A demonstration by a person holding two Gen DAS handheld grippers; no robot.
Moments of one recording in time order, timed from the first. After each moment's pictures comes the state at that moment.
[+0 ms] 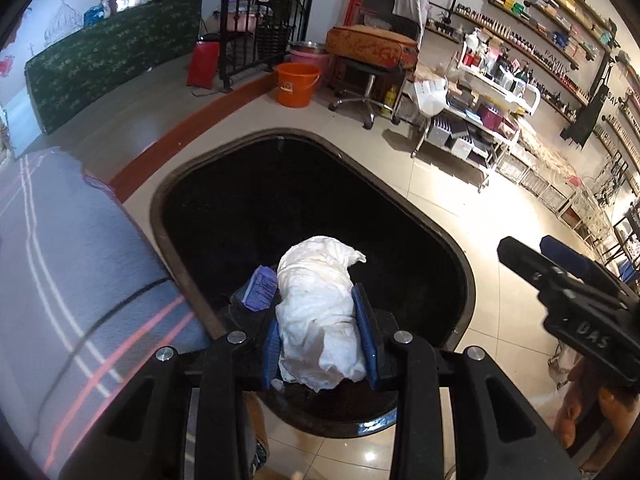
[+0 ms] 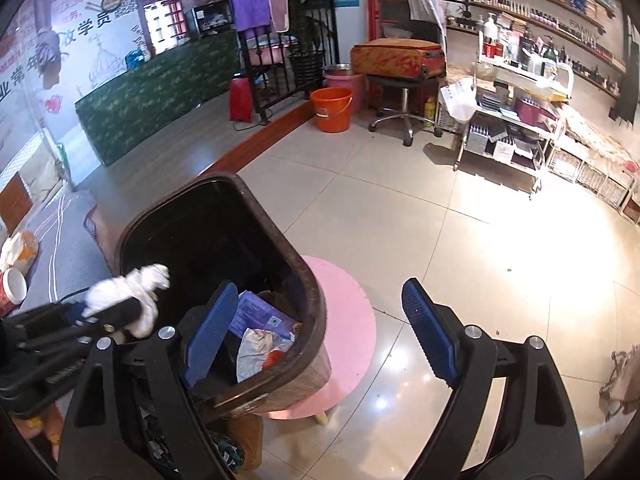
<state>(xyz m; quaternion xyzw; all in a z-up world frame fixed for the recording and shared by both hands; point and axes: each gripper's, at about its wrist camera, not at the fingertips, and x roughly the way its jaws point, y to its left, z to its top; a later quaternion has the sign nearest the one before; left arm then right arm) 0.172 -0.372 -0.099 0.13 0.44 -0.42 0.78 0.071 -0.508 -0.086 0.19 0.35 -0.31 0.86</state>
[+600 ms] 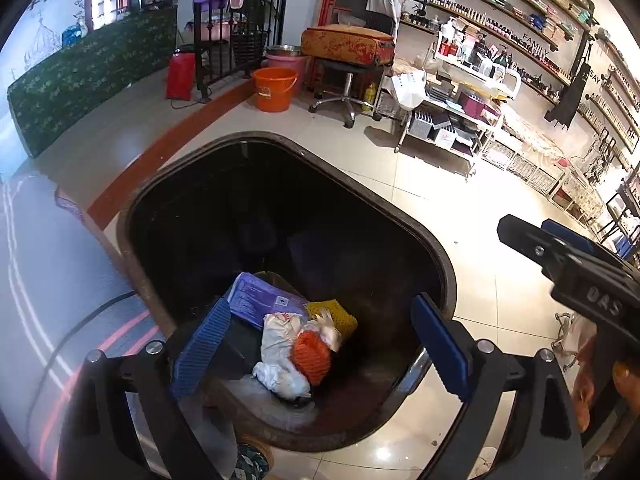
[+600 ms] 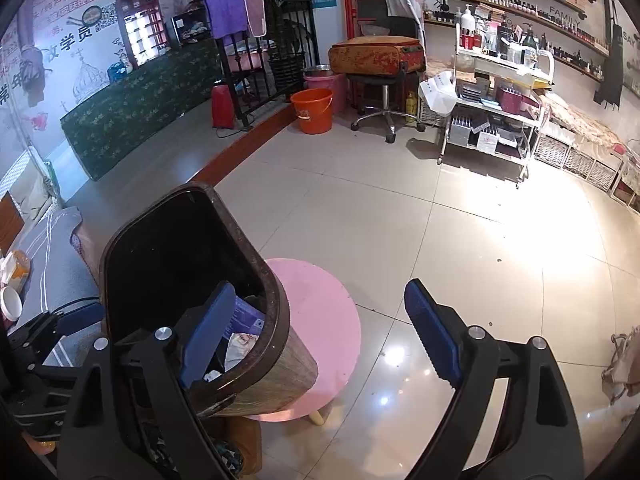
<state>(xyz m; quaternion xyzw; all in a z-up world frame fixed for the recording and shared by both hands) 0.153 -0.378 -0.099 0.15 0.41 -0.45 0.78 0.057 -0.523 -0.084 0.21 0.34 -0.34 0.85</state>
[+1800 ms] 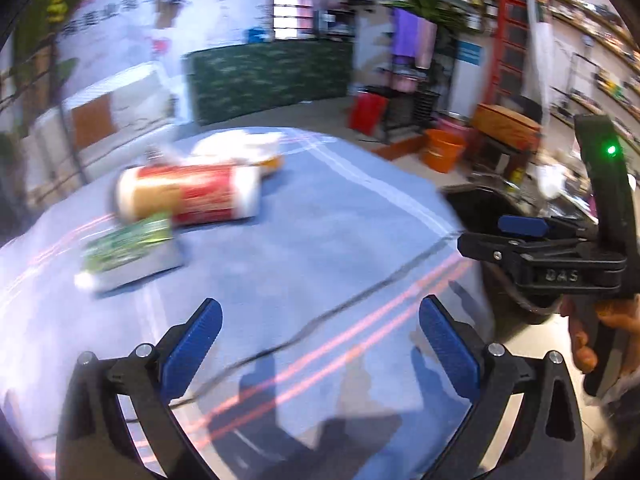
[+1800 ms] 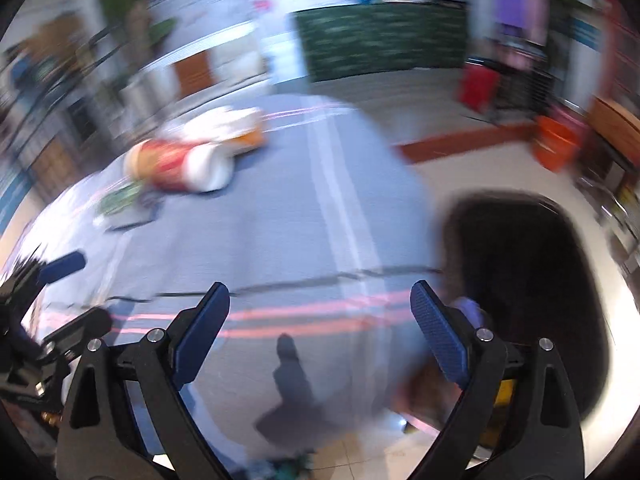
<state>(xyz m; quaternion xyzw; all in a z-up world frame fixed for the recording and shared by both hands) 0.152 -0.095 -0.041 0.07 0.35 -0.18 0.92 0.209 -0.280 -0.050 0.06 0.41 0.10 0.91</state>
